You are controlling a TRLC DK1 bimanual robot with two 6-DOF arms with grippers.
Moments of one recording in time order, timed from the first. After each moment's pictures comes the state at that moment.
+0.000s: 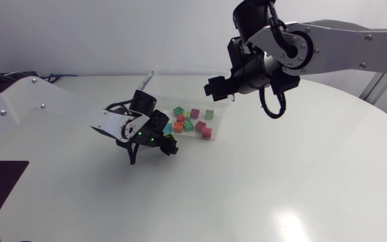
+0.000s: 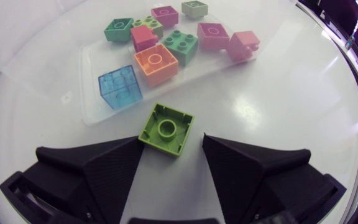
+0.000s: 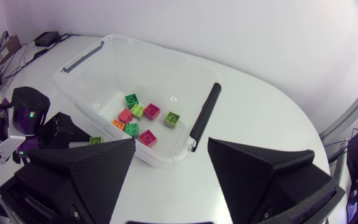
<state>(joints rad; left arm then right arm) -0.40 2.10 1.13 0.03 0.15 0.20 0.53 1.67 1.35 -0.45 0.24 0.10</state>
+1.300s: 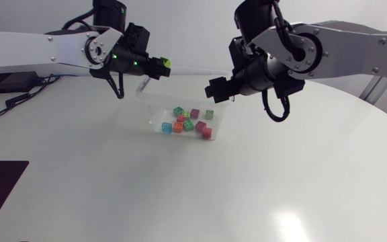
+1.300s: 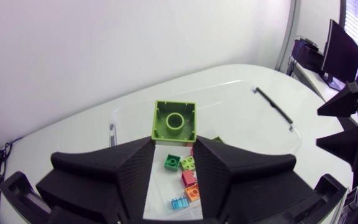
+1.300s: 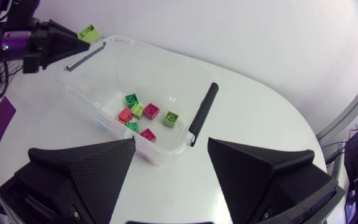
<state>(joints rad) -0.31 1.92 1.53 -0.18 0.17 0.12 0.55 1.62 1.32 -0.44 0.27 0.10</state>
